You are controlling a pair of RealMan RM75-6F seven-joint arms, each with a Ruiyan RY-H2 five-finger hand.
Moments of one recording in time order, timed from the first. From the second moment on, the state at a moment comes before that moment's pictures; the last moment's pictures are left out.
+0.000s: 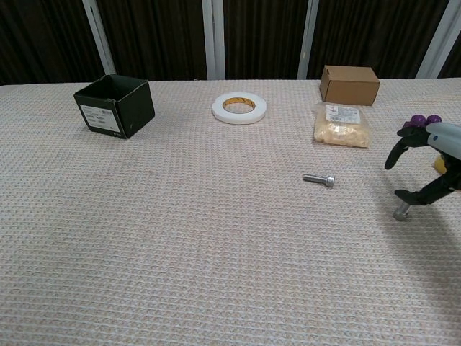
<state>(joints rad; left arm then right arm) 0.02 -1.07 -0.07 -1.72 1.45 1.59 0.04 0.45 -1.53 0.21 -1.85 -0.85 1.34 -0.60</state>
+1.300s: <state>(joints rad) 0.01 -1.04 -0.08 -1.70 1.42 1.55 -0.04 0.77 -1.96 0.45 -1.53 -0.55 1.44 -0.93</state>
